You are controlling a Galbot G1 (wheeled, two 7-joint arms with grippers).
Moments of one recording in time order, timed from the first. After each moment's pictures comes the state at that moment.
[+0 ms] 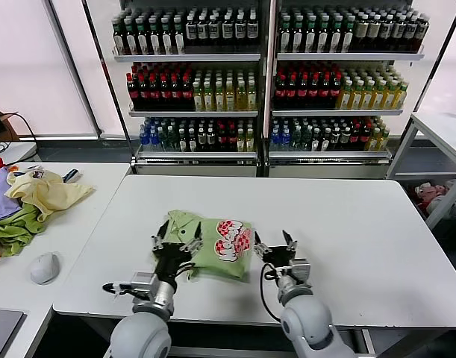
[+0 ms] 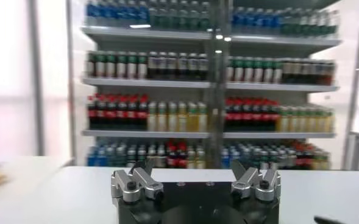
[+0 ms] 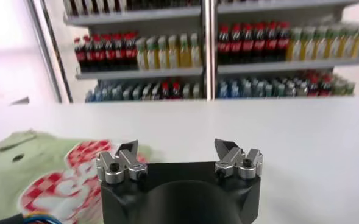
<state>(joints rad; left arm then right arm) 1.29 -1.28 -0.25 -2.13 -0.27 0.32 -0.33 -1.10 1.42 0.18 1.80 0.29 -0.40 0.26</state>
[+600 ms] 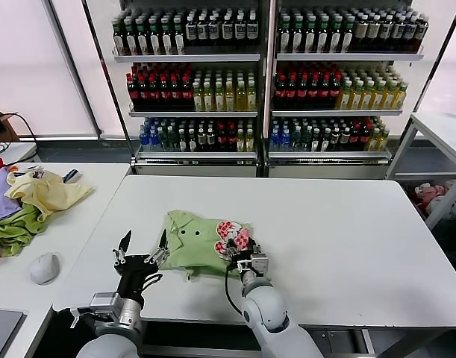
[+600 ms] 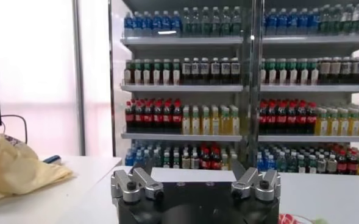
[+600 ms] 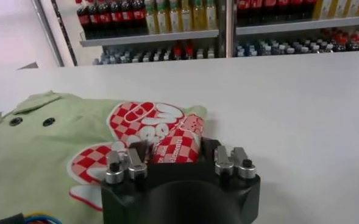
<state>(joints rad) 1.44 -1.26 -0.38 -2.24 -0.26 0.30 -0.35 -0.99 1.51 0.06 1.61 0.31 -0.45 0.35</state>
